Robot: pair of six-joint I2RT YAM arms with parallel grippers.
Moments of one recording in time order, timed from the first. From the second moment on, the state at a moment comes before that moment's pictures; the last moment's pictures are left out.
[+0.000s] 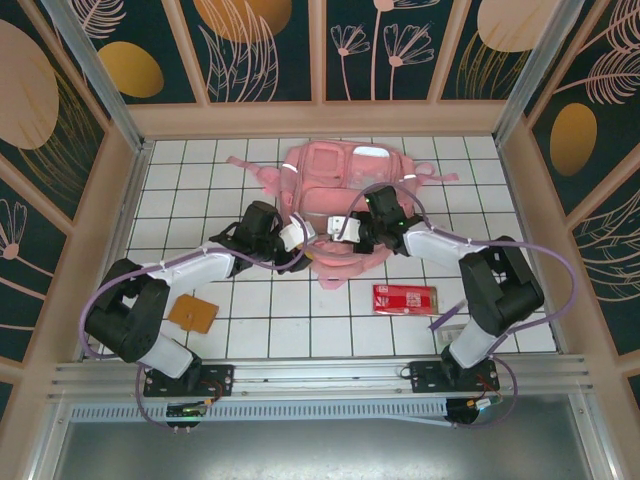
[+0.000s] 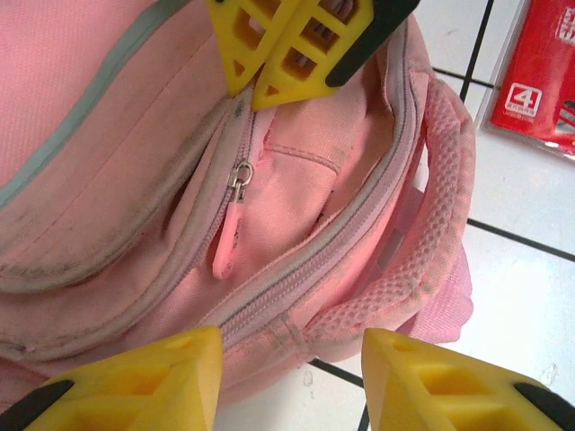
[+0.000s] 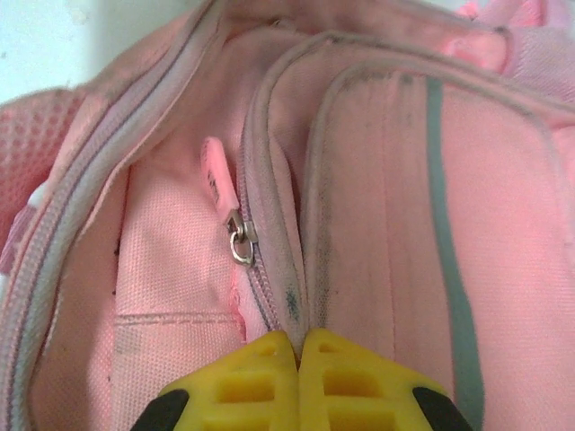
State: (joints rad) left arm -0.57 1.54 0.82 -0.06 0.44 0.40; right arm 0.53 1.62 0.92 -0.10 -0.37 -1.04
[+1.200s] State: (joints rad) left arm -0.57 1.68 0.88 0.20 0.58 0.37; right arm 0.50 1.40 0.76 0.10 -0.46 -0.97
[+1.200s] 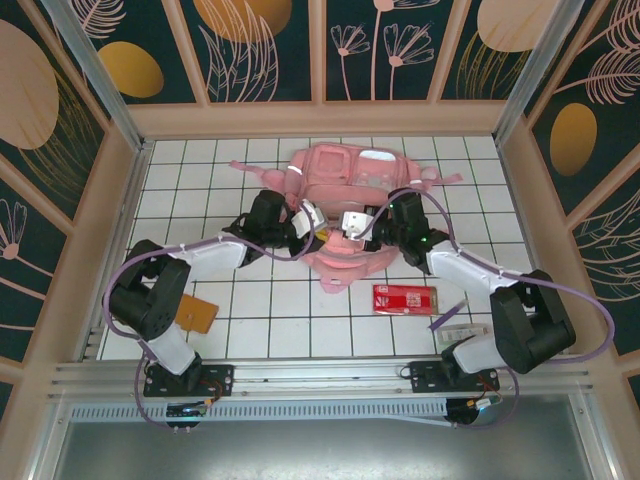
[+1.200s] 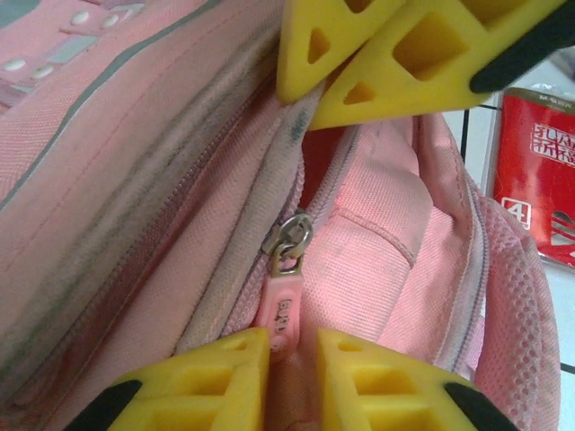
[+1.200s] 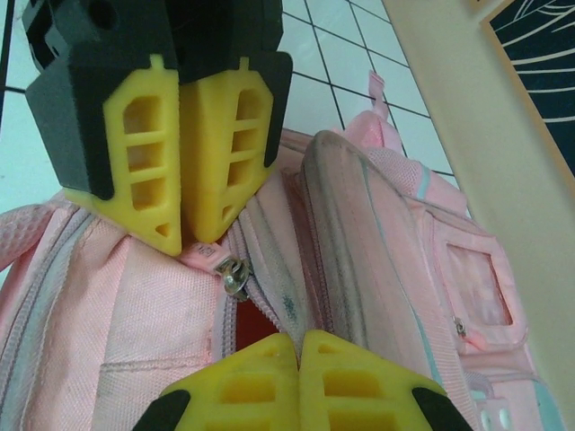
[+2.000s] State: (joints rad) left arm -0.58 1.65 0.71 0.48 0.48 0.17; right arm 0.58 1.38 0.74 0.11 -0.42 -1.05
